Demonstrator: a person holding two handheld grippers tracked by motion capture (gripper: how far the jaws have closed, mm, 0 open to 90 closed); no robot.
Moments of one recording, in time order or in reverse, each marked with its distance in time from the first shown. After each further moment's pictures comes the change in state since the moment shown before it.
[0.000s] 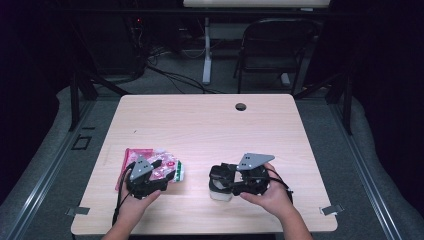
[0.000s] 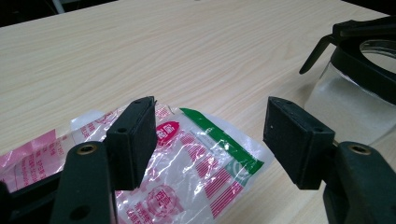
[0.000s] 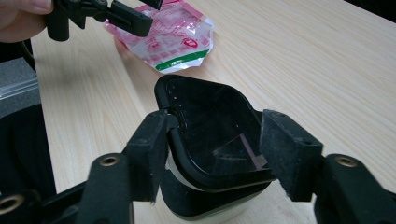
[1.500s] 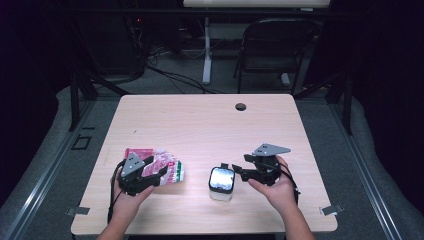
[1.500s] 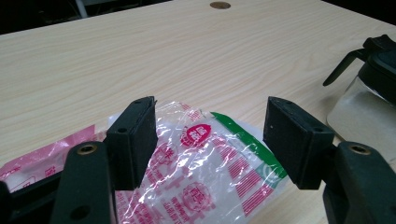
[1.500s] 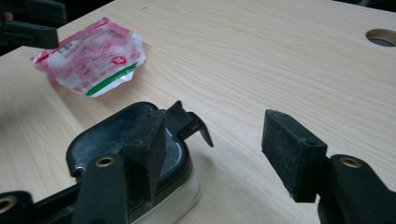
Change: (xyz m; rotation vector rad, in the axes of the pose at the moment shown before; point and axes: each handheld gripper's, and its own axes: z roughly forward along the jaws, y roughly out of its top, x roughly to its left) left arm 0.018 0.002 -0.011 -0.022 0.060 -0.046; right arm -0.032 -0.012 -0.012 -0.040 -0.196 0.267
